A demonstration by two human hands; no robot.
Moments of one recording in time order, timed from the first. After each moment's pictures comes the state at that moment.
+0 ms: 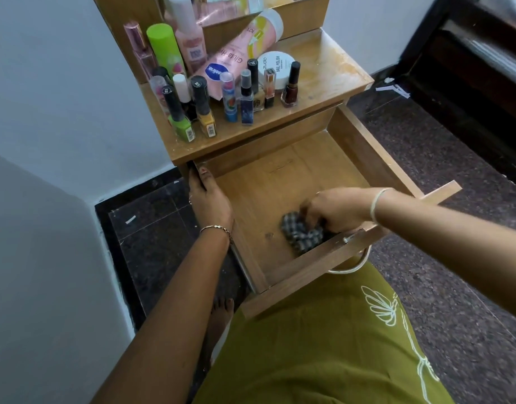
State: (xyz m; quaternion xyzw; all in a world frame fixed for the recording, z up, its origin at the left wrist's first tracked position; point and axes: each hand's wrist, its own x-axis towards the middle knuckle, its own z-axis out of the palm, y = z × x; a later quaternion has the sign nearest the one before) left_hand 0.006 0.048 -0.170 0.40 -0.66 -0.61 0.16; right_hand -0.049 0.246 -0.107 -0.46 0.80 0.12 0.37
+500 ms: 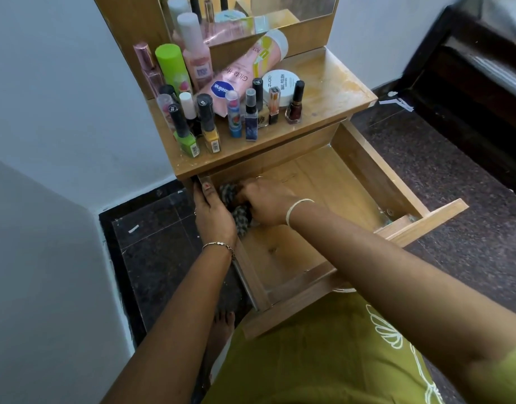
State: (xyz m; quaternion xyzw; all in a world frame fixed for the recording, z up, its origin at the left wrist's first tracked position) left_hand 0.008 0.048 -0.168 0.40 -0.68 -0.60 0.15; right_hand -0.060 0.140 -0.135 -0.40 0.89 -0.05 0.21
